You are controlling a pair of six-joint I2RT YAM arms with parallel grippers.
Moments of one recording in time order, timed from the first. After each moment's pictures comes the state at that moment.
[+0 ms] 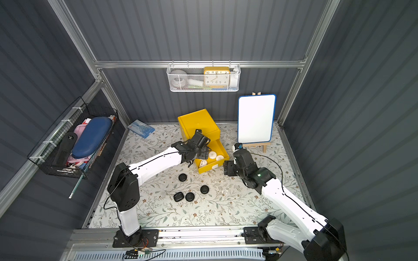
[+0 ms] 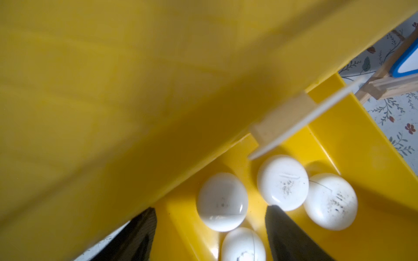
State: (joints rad) left arm -0.80 1.88 1.57 -0.63 -0.34 -0.44; right arm 0.54 1.06 0.85 -0.53 0.12 0.42
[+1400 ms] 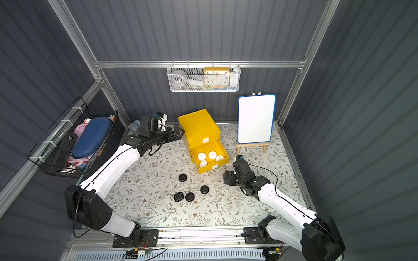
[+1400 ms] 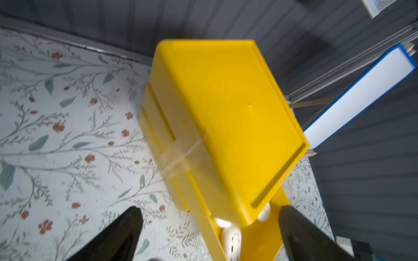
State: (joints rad) left arm -0.35 1.57 1.48 -0.50 0.25 -0.46; right arm 0.51 1.10 0.62 -0.37 0.01 0.57
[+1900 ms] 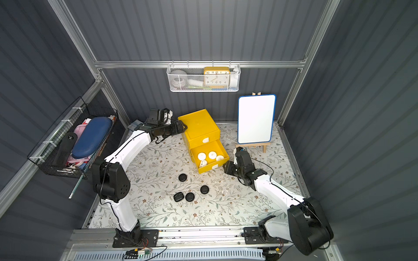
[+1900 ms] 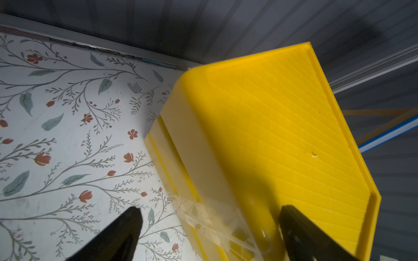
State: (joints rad) left arm -0.30 1.89 1.70 -0.53 0.30 -0.39; right arm 0.38 1.29 0.68 -0.12 -0.17 0.63
